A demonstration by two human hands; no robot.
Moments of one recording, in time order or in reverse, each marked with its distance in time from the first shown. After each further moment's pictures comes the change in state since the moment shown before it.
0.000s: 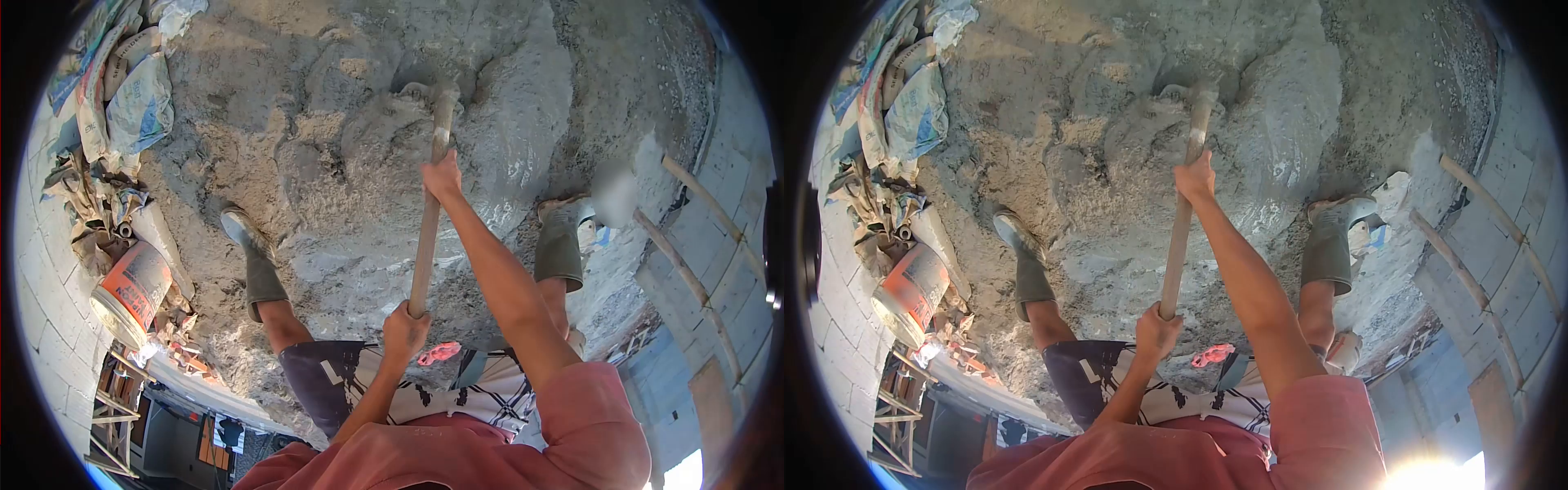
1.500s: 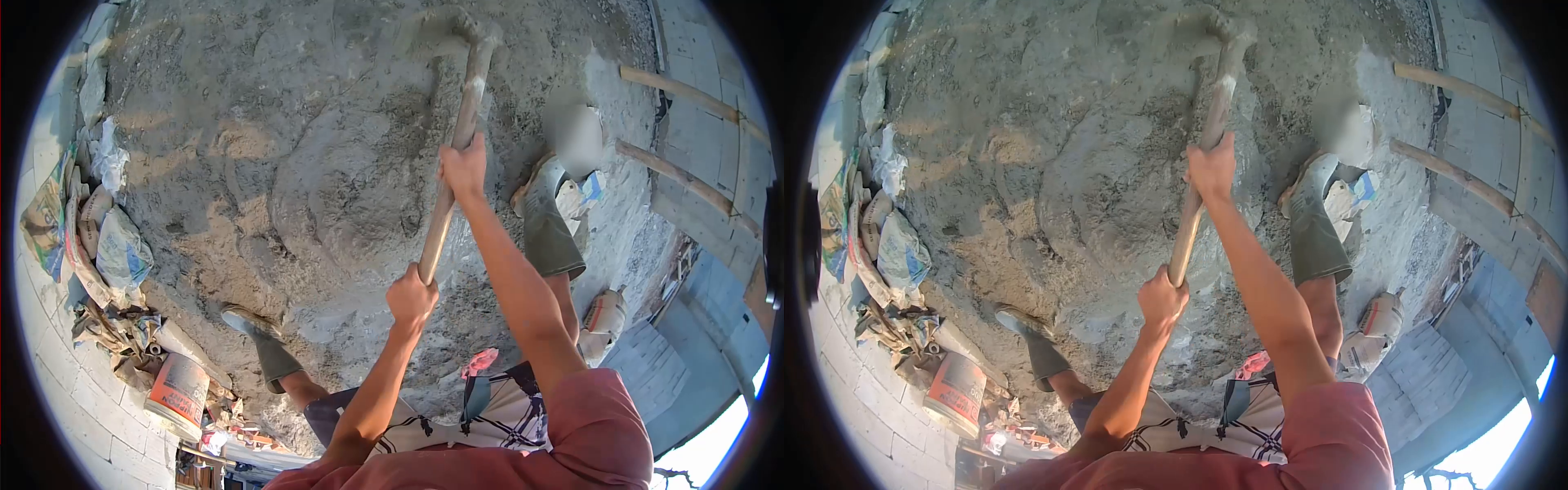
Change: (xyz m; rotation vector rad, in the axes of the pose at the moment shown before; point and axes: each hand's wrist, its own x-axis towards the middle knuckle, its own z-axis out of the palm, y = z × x) left_hand 0.097 0.122 0.112 0.475 0.175 0.581; right_hand 0.043 0.044 -0.202 0.661 0.429 -0.145
